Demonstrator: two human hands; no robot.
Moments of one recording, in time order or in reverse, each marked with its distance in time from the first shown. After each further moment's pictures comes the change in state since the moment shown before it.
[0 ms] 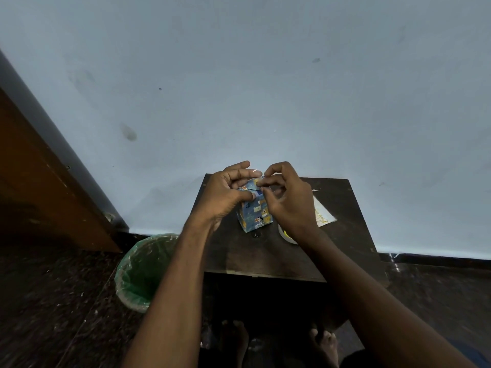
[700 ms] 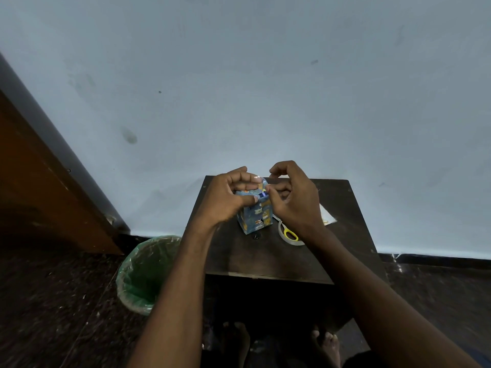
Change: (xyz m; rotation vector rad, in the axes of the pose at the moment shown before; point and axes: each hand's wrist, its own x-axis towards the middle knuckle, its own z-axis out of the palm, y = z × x) left_hand -0.004 0.006 0.000 0.253 -0.012 0.055; right_hand 0.003 0.008 -0.010 0.021 0.045 -0.084
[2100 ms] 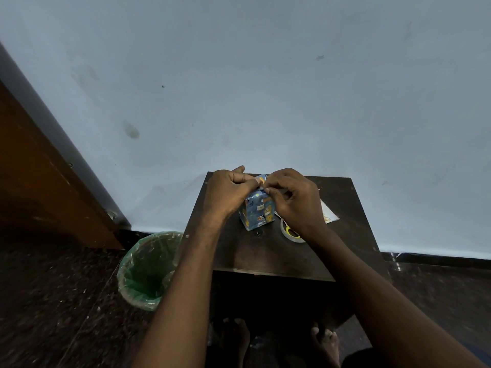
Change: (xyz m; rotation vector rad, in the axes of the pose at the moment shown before) left_hand 0.004 -0.002 0.007 0.051 0.161 -0.088; right_hand -0.002 0.011 0.003 -0.119 -0.016 -0.209
